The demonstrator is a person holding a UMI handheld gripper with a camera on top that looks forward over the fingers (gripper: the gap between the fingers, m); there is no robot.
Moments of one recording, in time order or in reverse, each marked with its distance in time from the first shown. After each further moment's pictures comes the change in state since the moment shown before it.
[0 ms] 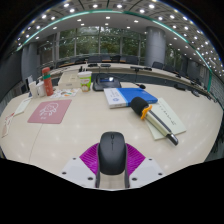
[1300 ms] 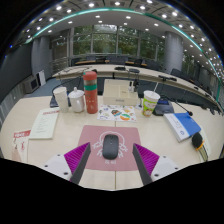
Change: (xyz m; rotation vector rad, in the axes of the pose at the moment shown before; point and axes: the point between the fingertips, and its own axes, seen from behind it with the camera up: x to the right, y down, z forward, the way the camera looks) arm -0.347 -0.146 0.067 -0.009 -0.097 -0.081
